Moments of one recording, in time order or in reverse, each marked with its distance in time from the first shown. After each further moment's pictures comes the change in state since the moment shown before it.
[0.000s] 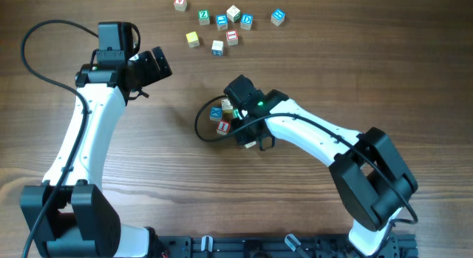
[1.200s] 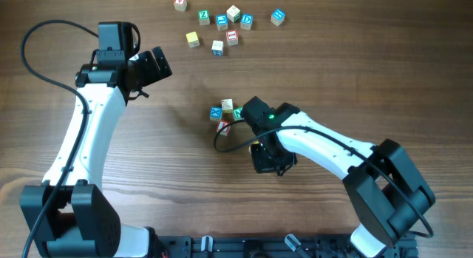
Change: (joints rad) left arm 0.000 0.000 0.000 0.000 0.000 0.000; right arm 0.000 -0.106 -0.172 -0.230 -0.115 0.190
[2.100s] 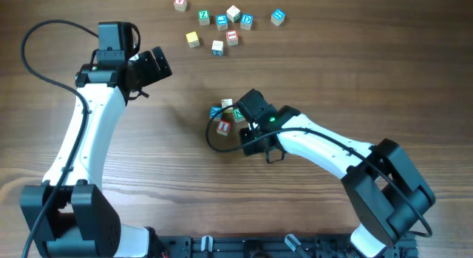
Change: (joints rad) left arm 0.000 0.000 0.000 0.000 0.000 0.000; right arm 0.000 0.000 -0.027 0.374 0.096 -0.080
